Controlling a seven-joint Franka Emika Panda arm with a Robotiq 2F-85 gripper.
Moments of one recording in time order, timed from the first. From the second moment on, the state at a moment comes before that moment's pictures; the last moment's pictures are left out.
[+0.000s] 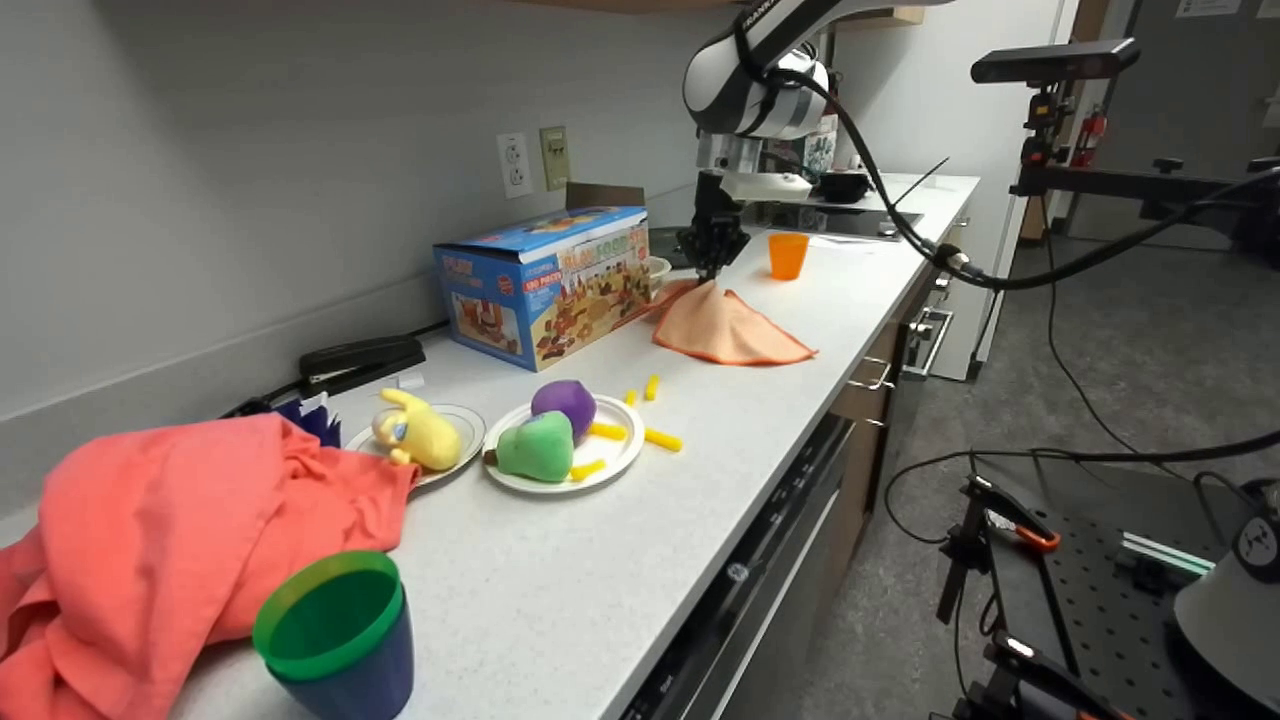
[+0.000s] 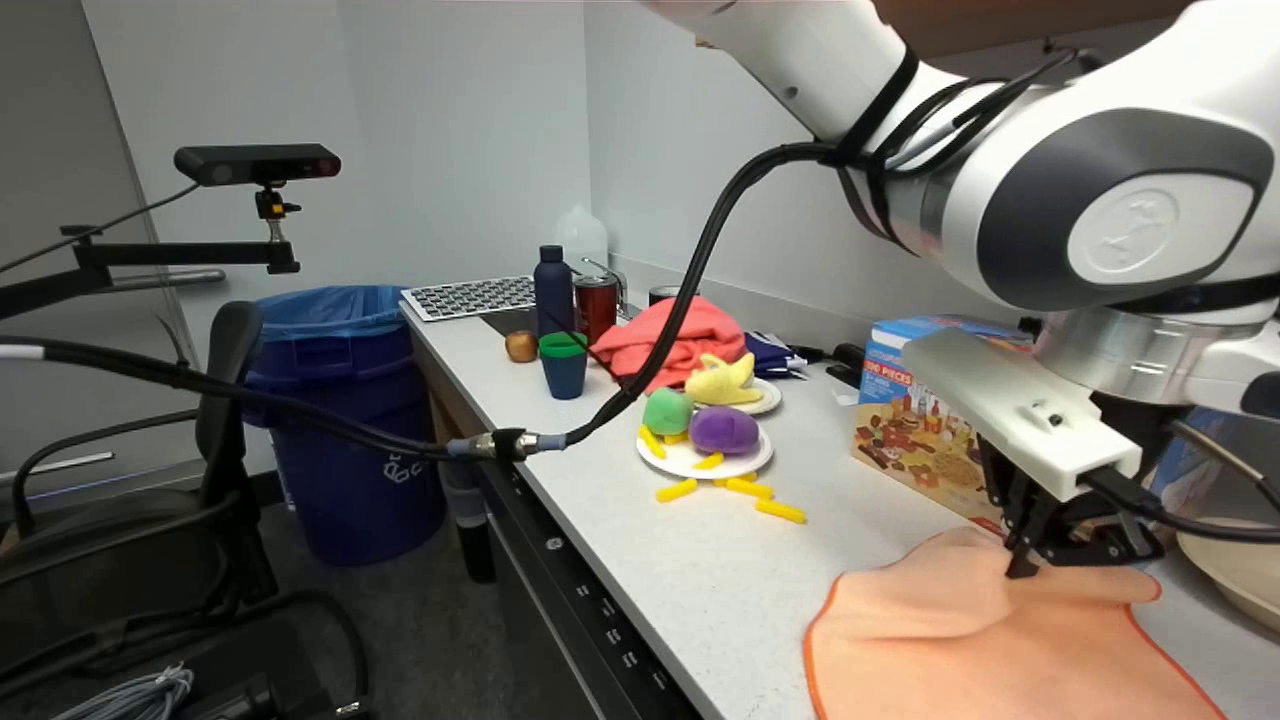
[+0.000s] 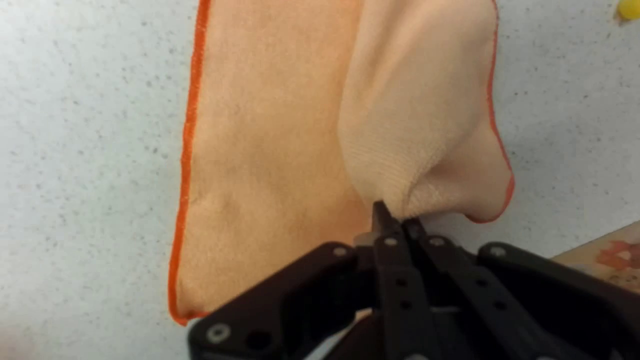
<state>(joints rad) -0.36 0.44 -0.17 -1.75 0.27 2.23 -0.06</state>
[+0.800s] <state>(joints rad) -0.31 0.47 -0.01 -1.80 0.30 2.21 -0.24</state>
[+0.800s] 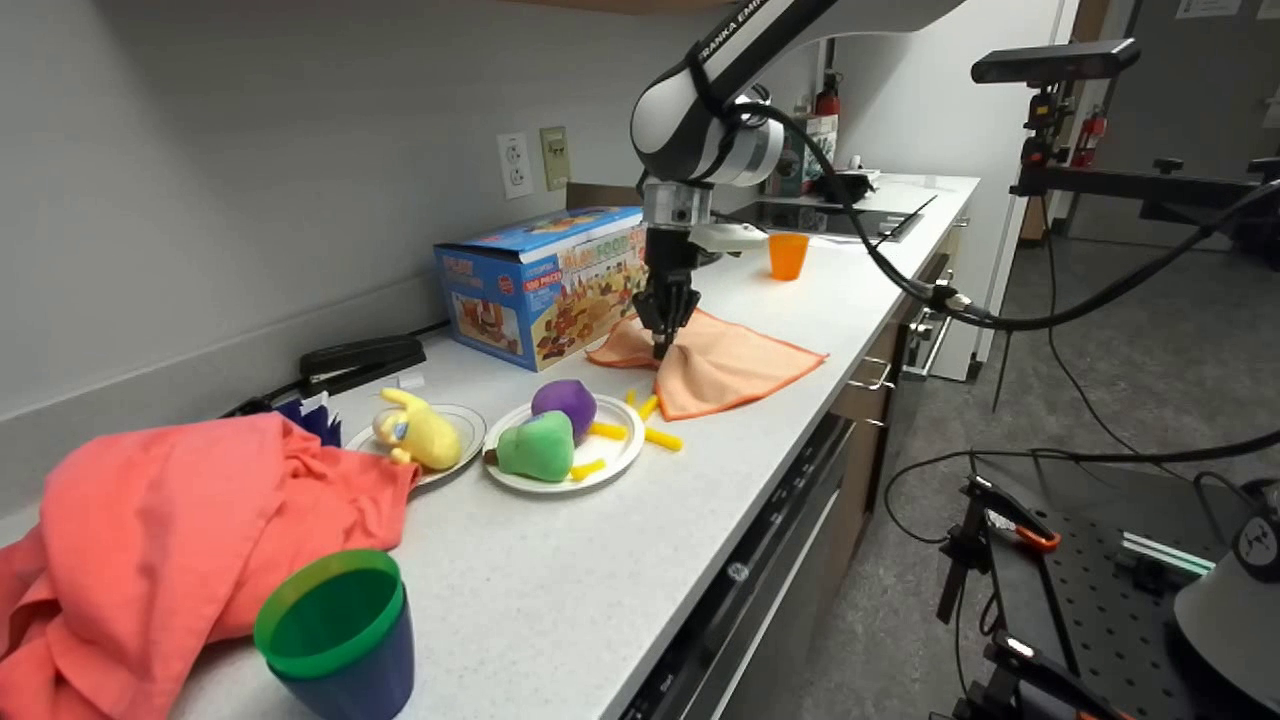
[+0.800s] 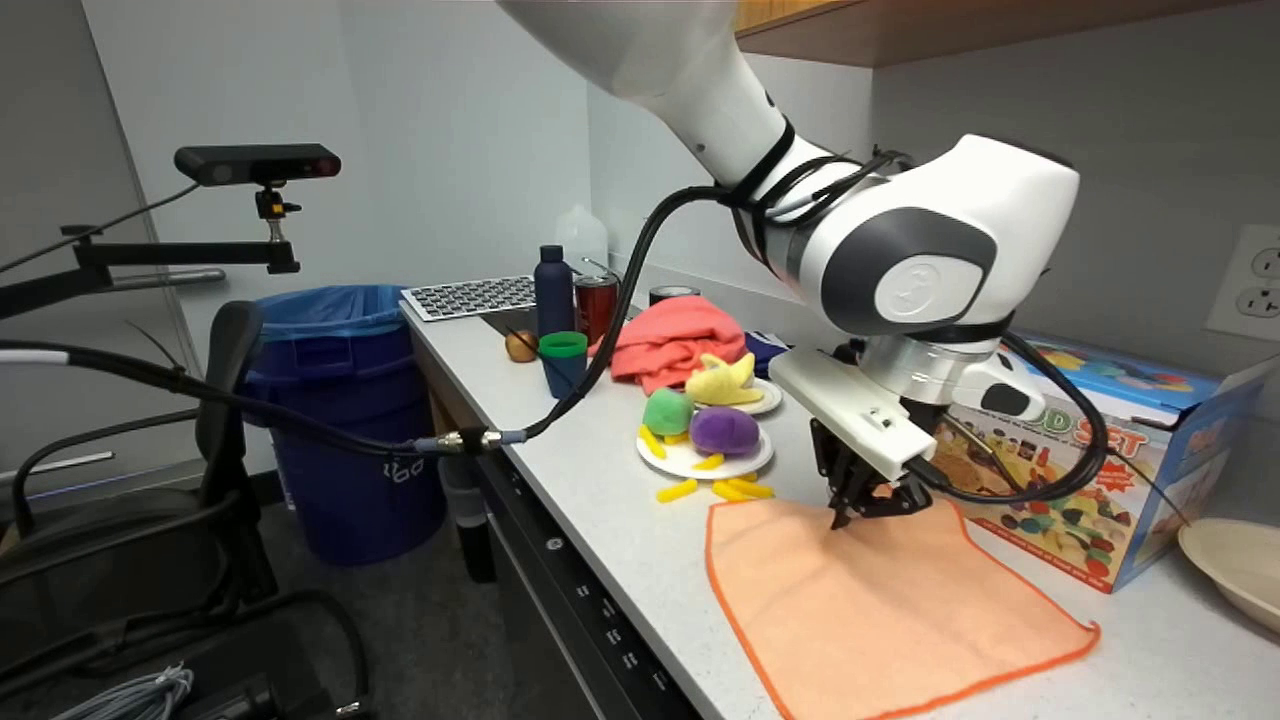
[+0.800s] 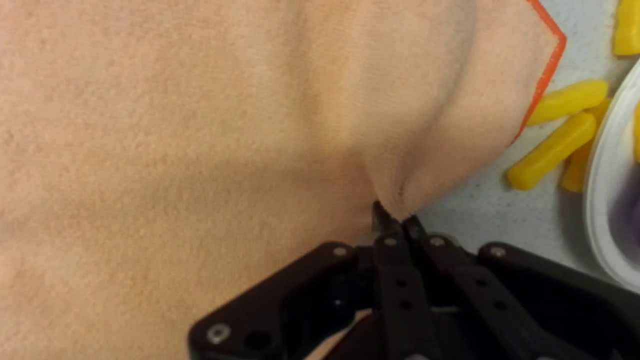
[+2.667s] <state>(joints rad) -0.29 0.49 -0.07 -1.74 0.40 2.08 -0.34</state>
